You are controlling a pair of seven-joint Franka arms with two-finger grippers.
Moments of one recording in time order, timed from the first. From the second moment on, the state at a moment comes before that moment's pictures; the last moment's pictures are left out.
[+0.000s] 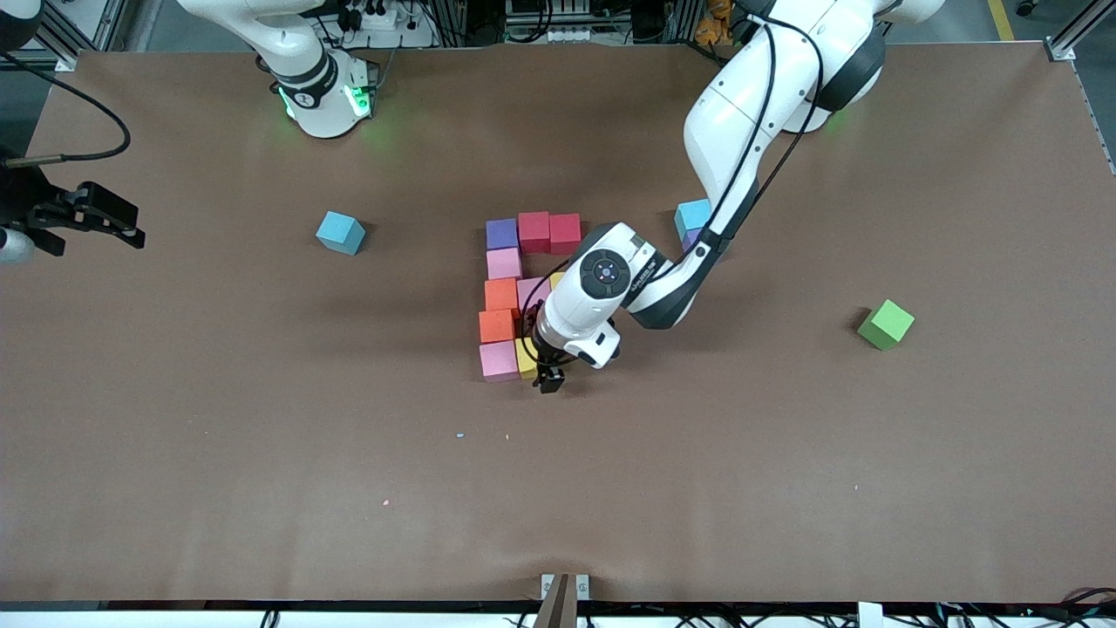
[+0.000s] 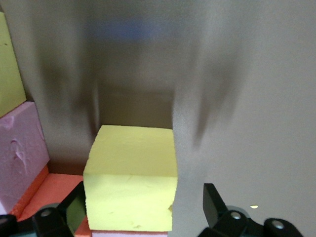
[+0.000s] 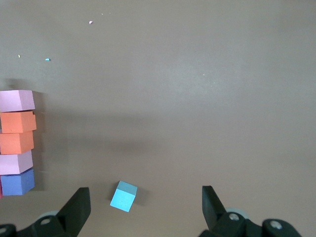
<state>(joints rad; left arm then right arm) -0.59 1.00 -0.23 -1.23 -0.04 2.52 -2.44 0.10 0.03 -0.11 -1.53 0.00 1.56 -0.11</state>
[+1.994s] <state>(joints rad) -0.61 0.93 -0.24 -1.22 -0.04 2.39 -2.44 0.10 0.05 -0.11 -1.53 0.01 1.56 -0.11</state>
